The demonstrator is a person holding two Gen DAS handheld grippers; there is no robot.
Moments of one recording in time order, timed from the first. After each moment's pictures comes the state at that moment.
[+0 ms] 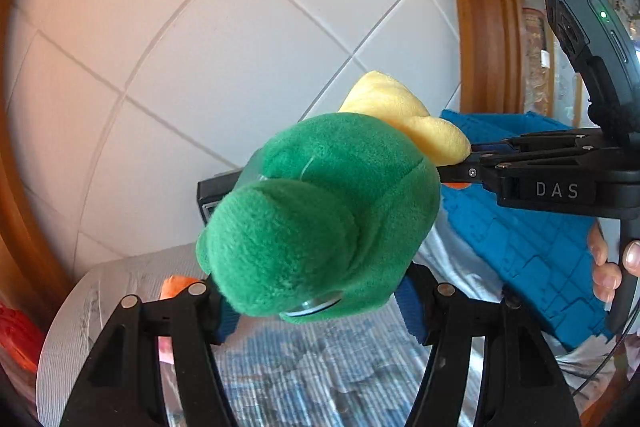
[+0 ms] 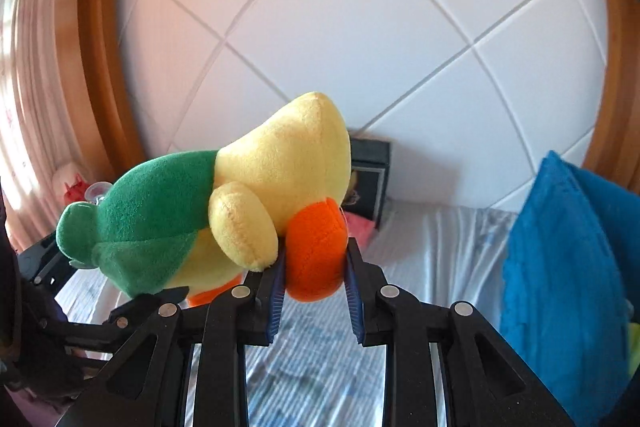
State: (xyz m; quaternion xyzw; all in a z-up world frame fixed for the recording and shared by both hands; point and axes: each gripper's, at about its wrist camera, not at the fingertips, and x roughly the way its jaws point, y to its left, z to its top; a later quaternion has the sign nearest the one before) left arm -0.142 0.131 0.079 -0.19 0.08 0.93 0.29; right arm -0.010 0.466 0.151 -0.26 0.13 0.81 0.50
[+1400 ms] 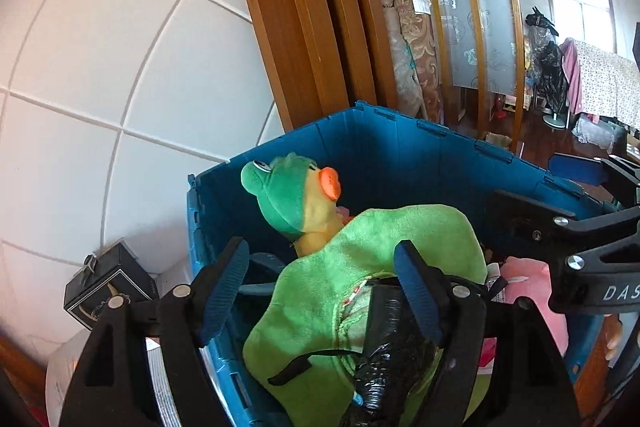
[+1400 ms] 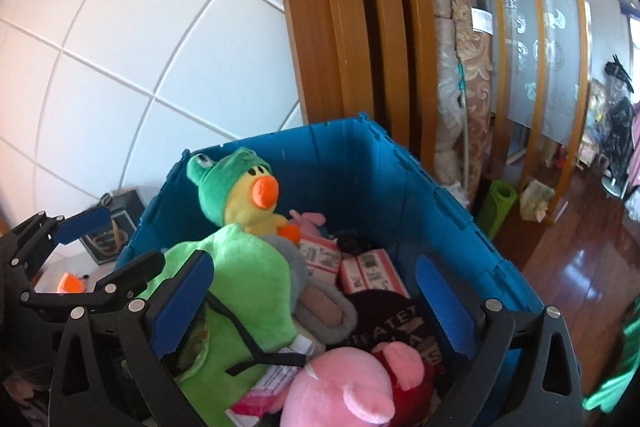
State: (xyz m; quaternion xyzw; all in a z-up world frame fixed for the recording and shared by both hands) left arm 0.029 0.535 0.168 -0.21 0.20 0.87 0.40; right arm 0.443 0.387 0.223 -0.15 0.22 0.64 0.72
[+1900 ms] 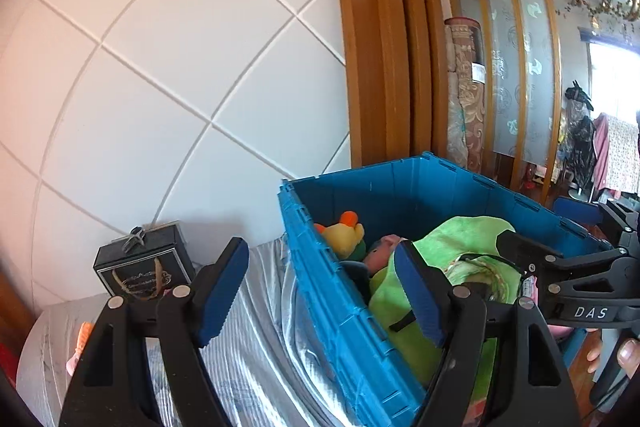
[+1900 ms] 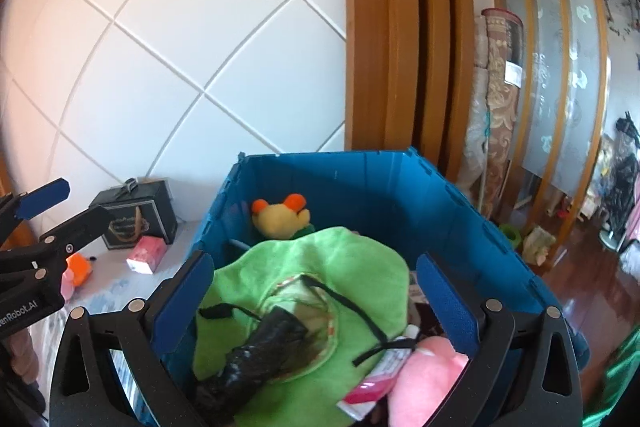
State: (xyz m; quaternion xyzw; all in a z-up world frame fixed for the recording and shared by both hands) left arm 0.003 0.378 0.185 -0.17 0.08 0.92 0.35; right arm 0.323 0.370 0.237 -0.18 0.14 0.66 0.72
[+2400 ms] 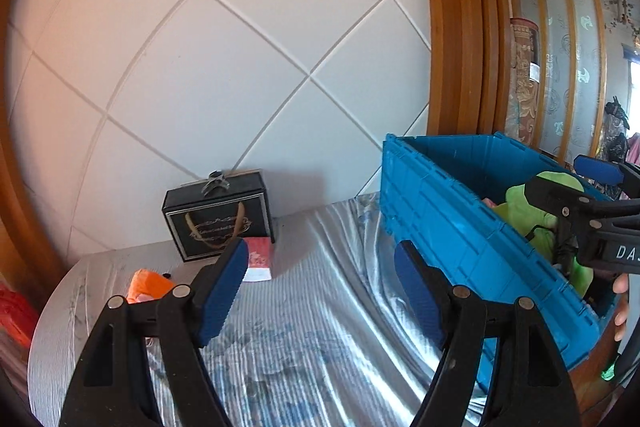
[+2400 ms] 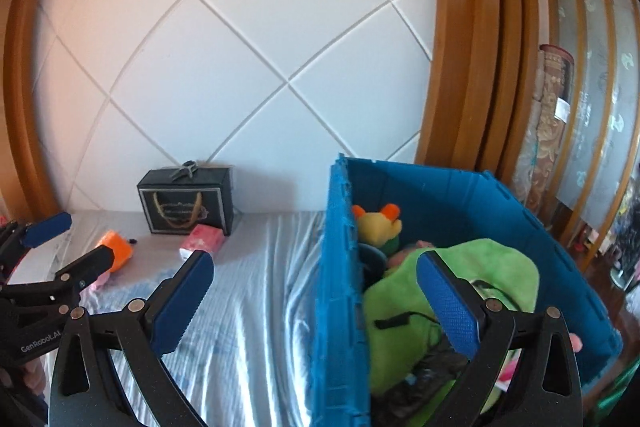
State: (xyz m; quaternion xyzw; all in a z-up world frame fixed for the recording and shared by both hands) left arm -0.058 0.214 0.139 -0.22 0.06 0.93 0.28; right arm 0.151 0.378 0.229 -0.21 0.11 0.69 0.68
